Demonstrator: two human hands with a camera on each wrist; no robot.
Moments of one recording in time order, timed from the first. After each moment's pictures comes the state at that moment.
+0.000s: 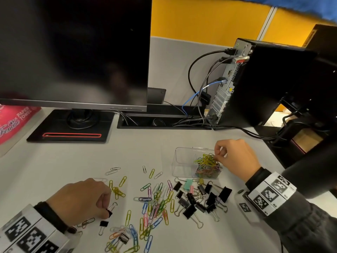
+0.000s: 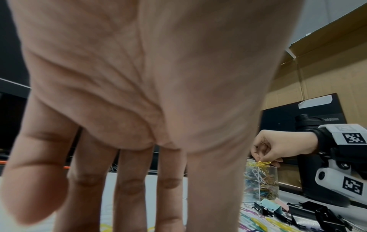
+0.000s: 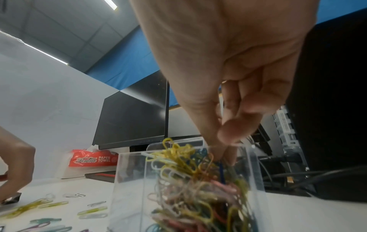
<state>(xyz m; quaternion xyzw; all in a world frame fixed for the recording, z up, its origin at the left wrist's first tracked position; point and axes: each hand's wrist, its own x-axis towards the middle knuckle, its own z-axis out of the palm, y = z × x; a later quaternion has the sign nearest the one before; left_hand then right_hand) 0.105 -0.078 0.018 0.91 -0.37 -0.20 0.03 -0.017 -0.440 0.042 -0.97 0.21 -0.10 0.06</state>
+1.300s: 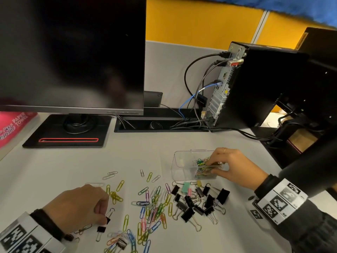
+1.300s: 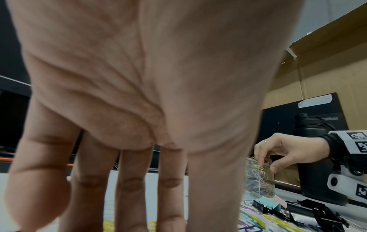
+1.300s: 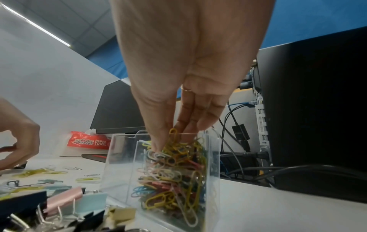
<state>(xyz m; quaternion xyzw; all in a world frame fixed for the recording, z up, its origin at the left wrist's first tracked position) 0.107 -0.078 0.014 0.90 -0.38 -0.20 0.03 -0.038 -0.456 0.036 -0.99 -0.01 -0.05 0.14</state>
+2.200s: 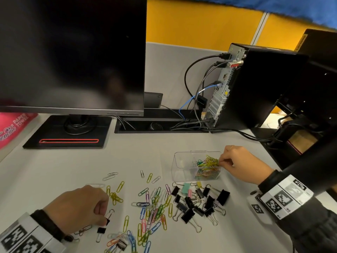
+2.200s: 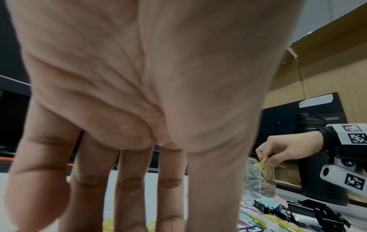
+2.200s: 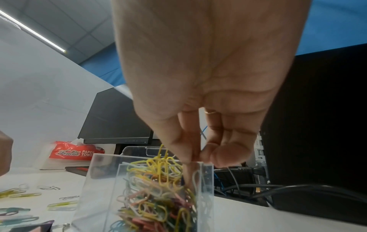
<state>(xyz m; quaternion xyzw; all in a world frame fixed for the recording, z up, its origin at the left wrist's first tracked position) 0.108 -0.077 0.013 0.90 -0.39 -0.20 0.04 -0.036 -0.465 0.047 -0.99 0.10 -0.01 0.07</state>
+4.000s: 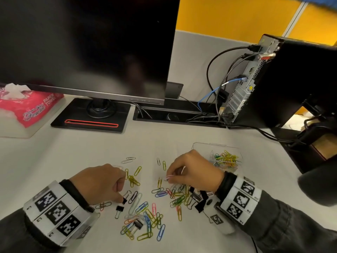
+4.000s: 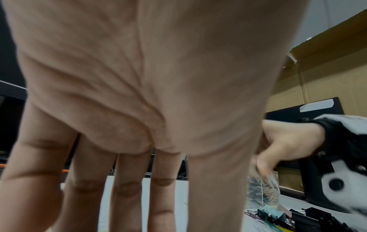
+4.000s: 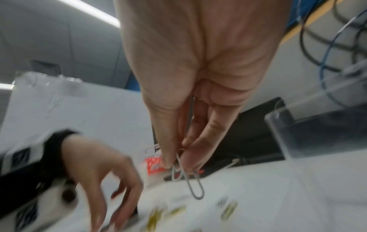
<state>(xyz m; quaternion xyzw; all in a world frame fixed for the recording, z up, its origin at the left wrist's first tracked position) 0.110 -0.076 0.020 0.90 -0.37 -0.22 0.03 0.022 -0.321 0.030 -0.95 -0.10 0.06 0.29</state>
